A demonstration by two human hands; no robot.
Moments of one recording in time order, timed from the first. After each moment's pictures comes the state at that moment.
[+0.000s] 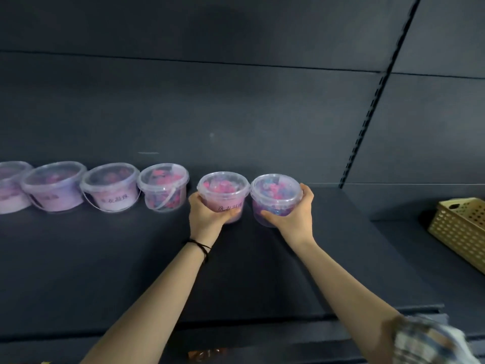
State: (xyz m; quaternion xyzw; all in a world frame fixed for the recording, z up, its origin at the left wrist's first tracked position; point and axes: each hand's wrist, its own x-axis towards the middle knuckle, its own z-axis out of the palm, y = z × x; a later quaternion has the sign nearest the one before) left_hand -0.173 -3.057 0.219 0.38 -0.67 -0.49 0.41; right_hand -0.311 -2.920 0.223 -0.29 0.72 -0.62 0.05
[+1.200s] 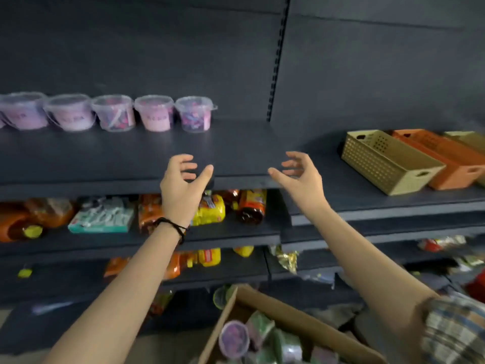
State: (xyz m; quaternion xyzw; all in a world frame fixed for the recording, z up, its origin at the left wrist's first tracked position) left_hand -0.104 -2.771 0.220 0.32 -0.69 -0.43 0.48; right_hand -0.276 -2.608 0.241 -0.32 0.74 -0.59 0.07
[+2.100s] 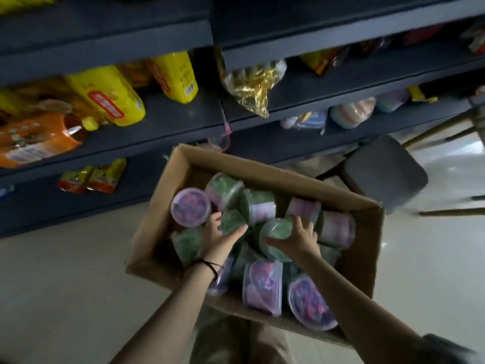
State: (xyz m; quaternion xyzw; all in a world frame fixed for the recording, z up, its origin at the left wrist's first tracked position) left_hand -0.110 -2.512 -0.263 0.53 -0.60 -0.61 -0.03; right_hand -0.227 -2.356 -0.251 -0.05 0.90 -0.16 0.41
